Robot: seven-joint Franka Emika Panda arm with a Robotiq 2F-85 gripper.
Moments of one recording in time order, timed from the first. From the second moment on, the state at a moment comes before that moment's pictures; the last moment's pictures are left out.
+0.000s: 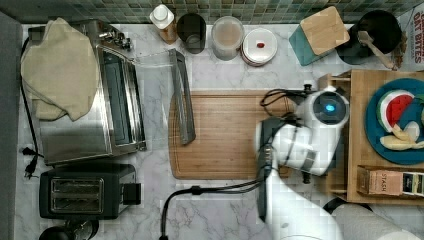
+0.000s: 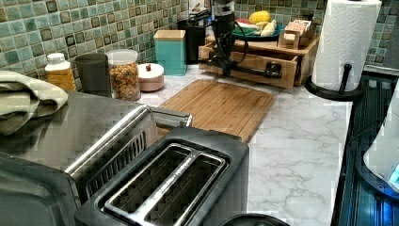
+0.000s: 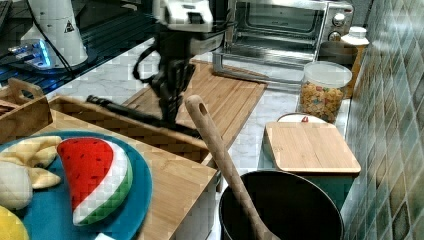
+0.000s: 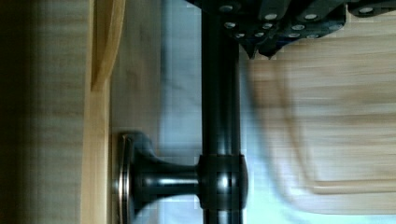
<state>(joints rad) -0.22 0.33 -0.18 -2.10 -0.10 0.85 -1.02</state>
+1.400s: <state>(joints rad) -0.25 0.36 -0.24 -2.07 -0.13 0.90 -1.03</state>
